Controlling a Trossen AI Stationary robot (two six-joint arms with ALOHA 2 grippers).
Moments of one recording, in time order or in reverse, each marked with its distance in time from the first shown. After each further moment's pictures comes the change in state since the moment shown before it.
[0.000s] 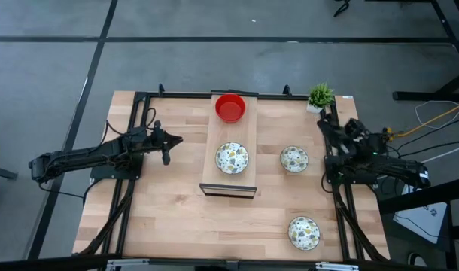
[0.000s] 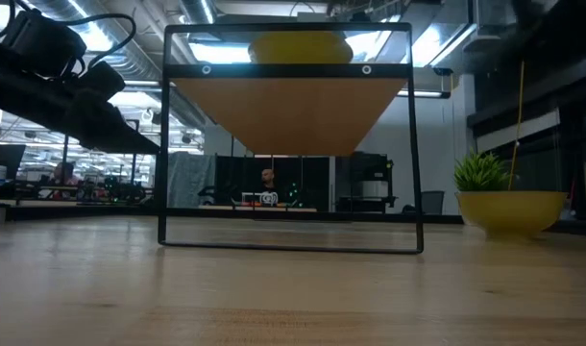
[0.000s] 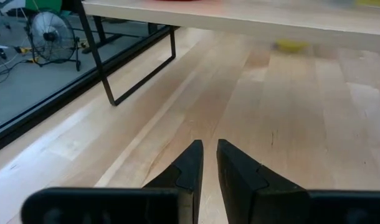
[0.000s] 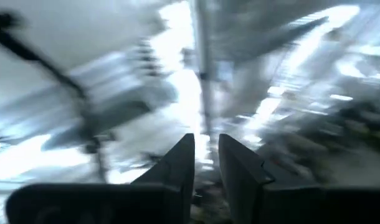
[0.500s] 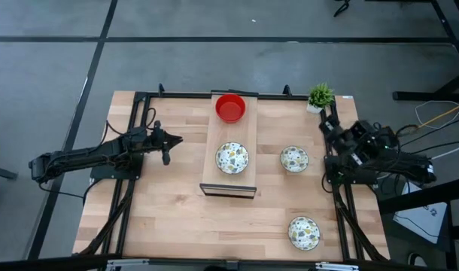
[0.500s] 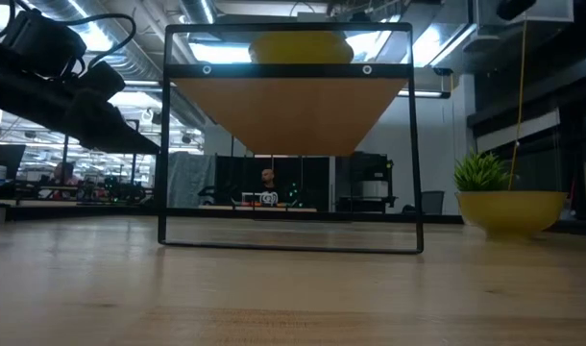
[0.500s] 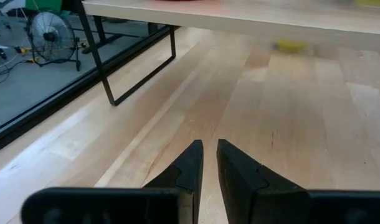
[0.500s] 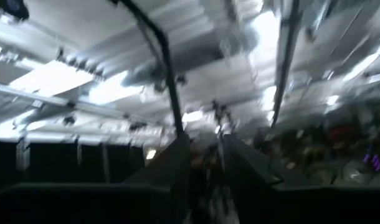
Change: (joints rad) left arm 0.000 0.000 0.000 0.000 0.000 0.000; right arm 0.049 0.125 0.232 -0.159 -0.381 -0.046
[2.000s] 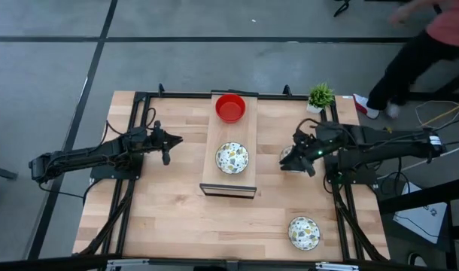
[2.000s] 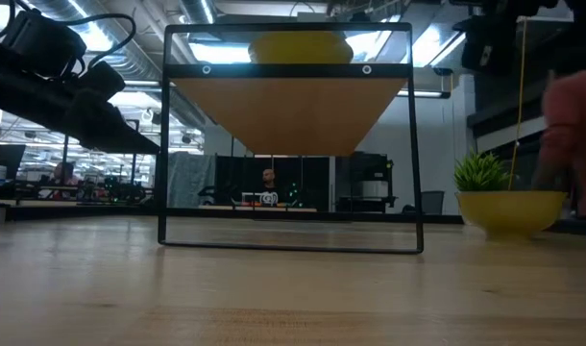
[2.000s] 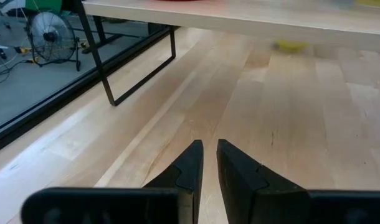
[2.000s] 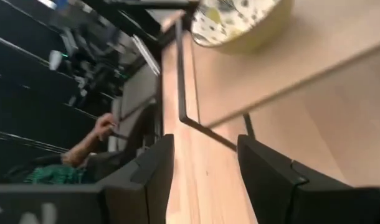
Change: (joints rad) left arm 0.000 0.000 0.000 0.000 0.000 0.000; right arm 0.182 0.576 0.479 -1.004 0.051 0.163
